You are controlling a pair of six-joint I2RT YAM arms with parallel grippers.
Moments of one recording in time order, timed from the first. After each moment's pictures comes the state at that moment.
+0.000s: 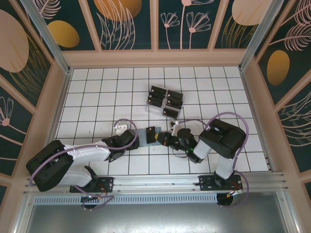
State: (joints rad) left arm -0.85 1.34 0.43 -0.17 -0.44 -0.85; right arm 0.85 1.82 0.28 1.22 -0.24 1.10
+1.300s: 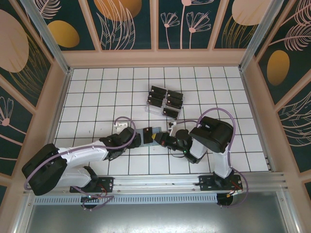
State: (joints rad) left arm -0.86 1.28 0.46 -0.20 -0.40 -0.84; right arm 0.86 1.96 0.31 1.38 -0.26 1.20
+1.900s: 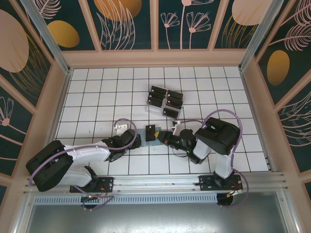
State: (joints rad) left arm -0.87 1.33 0.43 -0.13 -0.43 -0.91; right arm 0.82 1.88 0.26 1.40 -0.26 1.20
